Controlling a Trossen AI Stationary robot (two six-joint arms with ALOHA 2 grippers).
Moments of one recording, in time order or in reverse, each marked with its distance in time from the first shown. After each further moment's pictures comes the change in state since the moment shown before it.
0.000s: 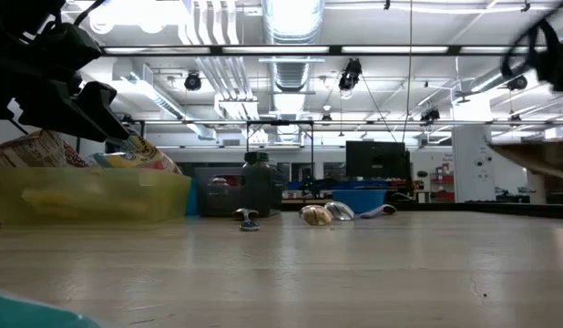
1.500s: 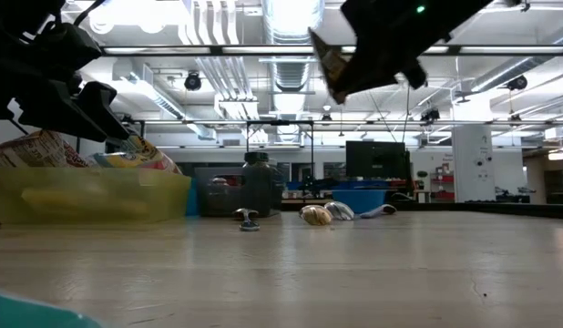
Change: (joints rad) left arm 0.000 0.000 0.000 0.000 0.000 0.000; right arm -0.565 -0.105 -0.023 1.070 0.489 -1.482
